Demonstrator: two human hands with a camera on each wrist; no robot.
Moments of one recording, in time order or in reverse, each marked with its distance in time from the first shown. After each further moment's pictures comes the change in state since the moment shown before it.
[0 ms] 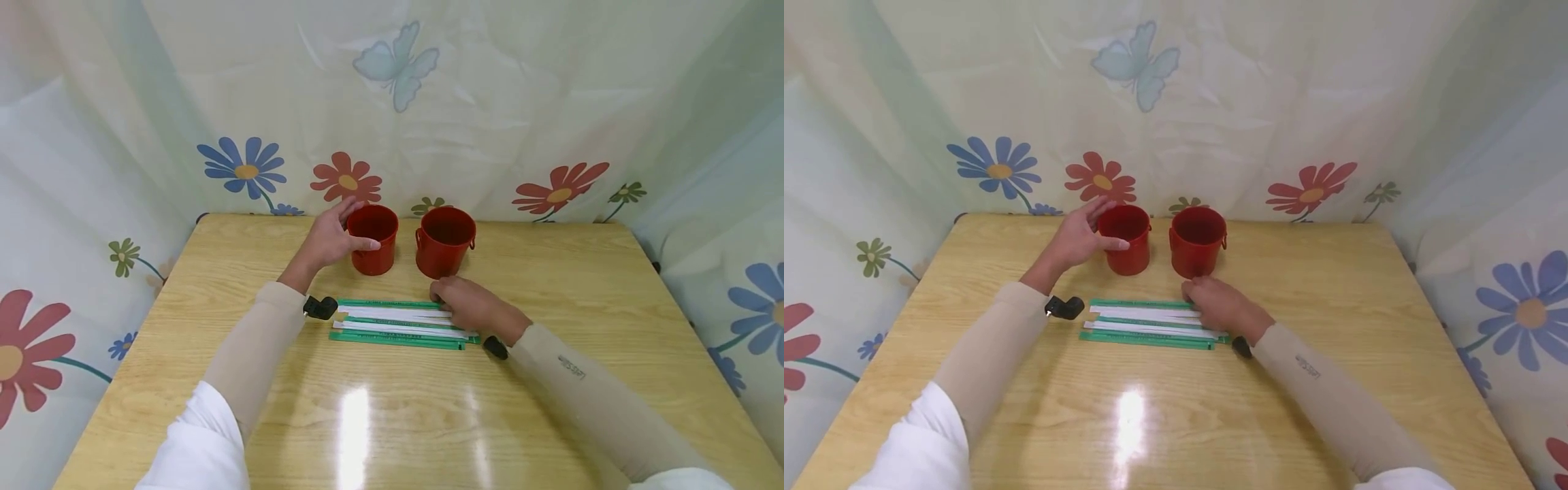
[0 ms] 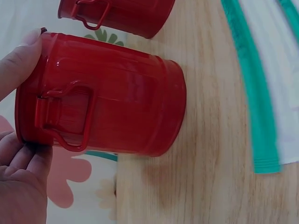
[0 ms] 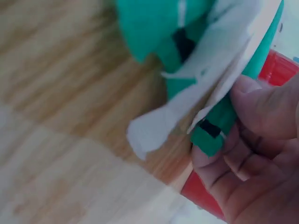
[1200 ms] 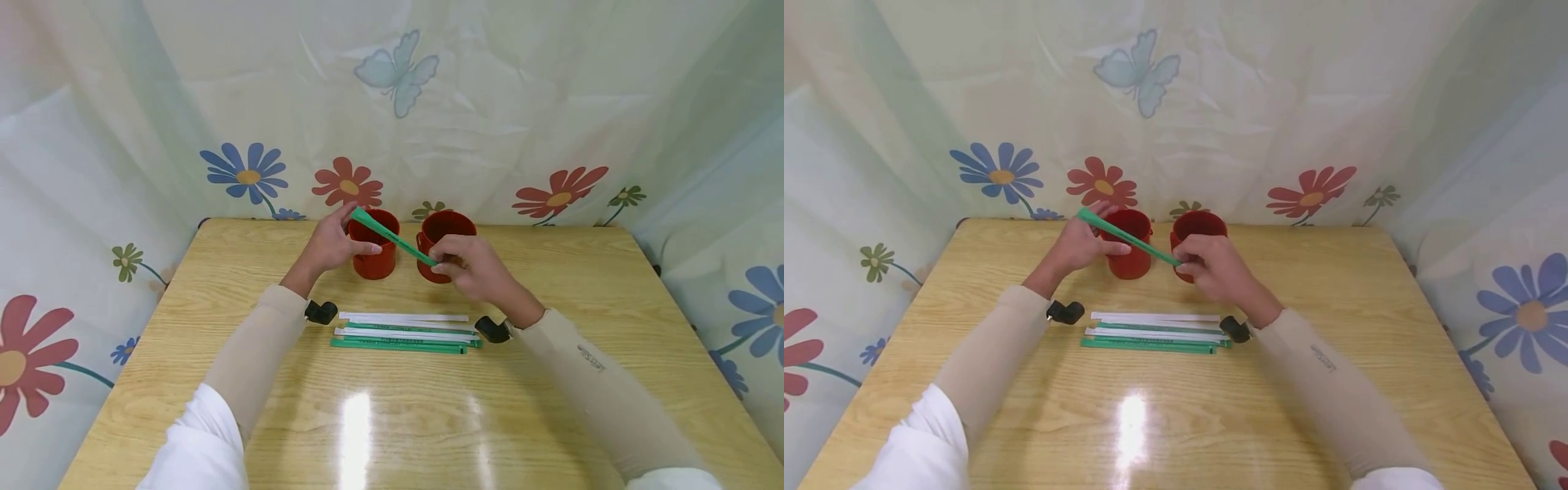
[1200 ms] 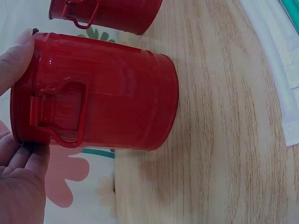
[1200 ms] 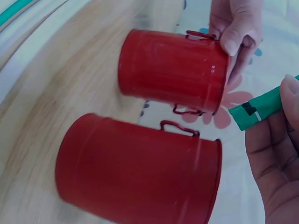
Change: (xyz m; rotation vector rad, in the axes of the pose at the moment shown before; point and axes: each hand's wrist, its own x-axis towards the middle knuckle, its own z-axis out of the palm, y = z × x) left_hand -0.002 -0.001 0.002 -0.011 -0.007 0.030; right_hand -0.003 -0.025 -0.064 0.347 0.609 -0.221
